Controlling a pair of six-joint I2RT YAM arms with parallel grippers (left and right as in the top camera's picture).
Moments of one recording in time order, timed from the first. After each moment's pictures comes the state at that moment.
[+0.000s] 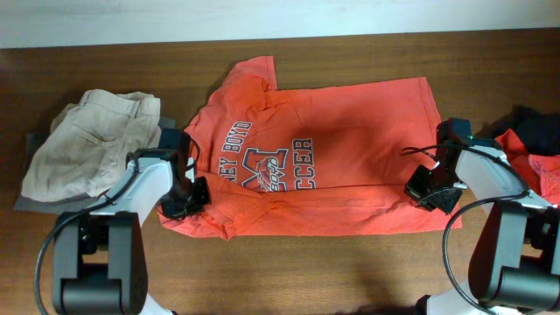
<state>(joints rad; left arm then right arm) -0.07 1.77 1.01 -0.85 0.09 -0.31 -0.21 1.73 1.03 -0.93 -0.07 0.49</state>
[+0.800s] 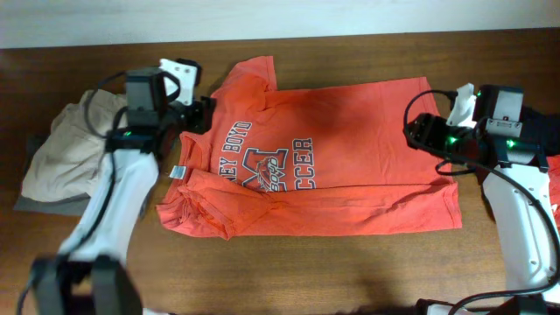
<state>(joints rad) -0.07 1.65 1.22 -0.27 0.27 0.11 -0.21 1.41 1.17 -0.73 -0.36 0.21</state>
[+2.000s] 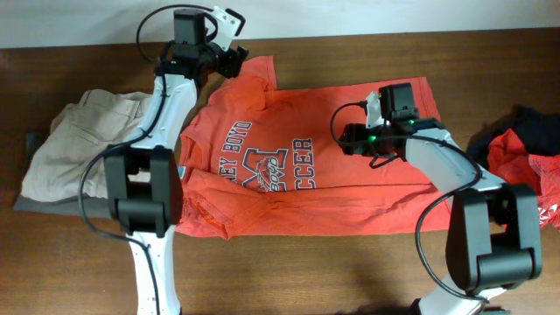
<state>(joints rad) -0.14 2.35 2.01 -0.29 0.31 0.35 0.10 1.83 1.17 -0.48 -0.29 0.21</state>
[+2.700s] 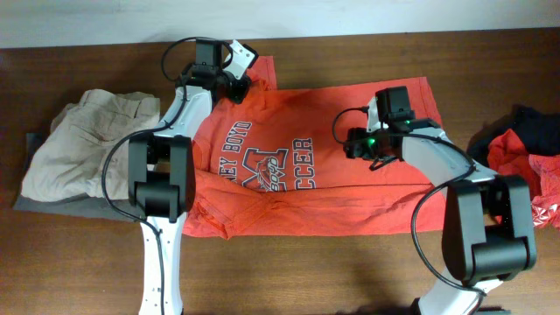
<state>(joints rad) -0.17 2.54 2.02 -0.32 0.31 0.41 0.10 1.88 1.17 -0.49 -0.22 0.24</state>
